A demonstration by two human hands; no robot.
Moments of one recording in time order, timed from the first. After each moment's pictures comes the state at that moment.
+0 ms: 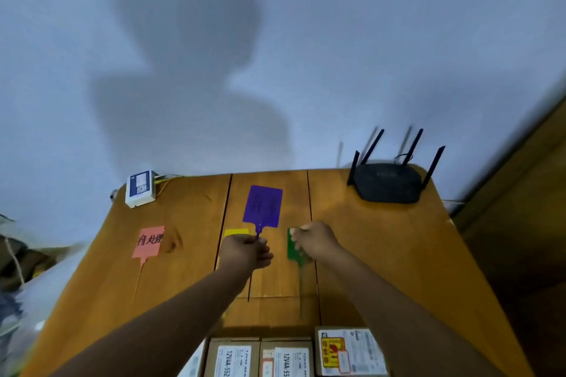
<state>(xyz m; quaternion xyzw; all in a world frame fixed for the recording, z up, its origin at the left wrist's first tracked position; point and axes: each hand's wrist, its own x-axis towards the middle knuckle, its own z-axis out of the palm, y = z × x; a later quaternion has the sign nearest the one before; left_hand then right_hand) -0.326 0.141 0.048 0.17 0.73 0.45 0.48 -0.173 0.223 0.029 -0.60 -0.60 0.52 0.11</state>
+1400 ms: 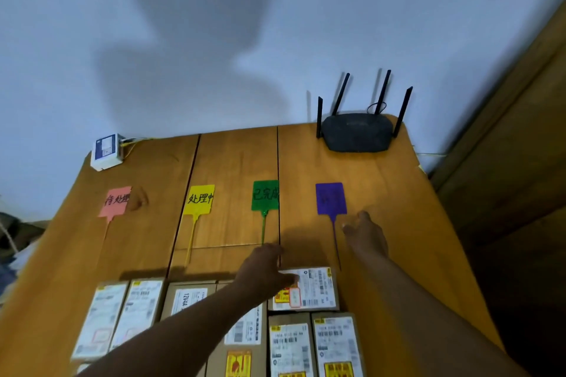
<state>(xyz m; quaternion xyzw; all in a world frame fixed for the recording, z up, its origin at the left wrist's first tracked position) -0.187 0.072 -0.052 0.58 0.74 0.07 0.35 0.023 0.188 -0.081 -0.74 -0.56 0.36 0.09</state>
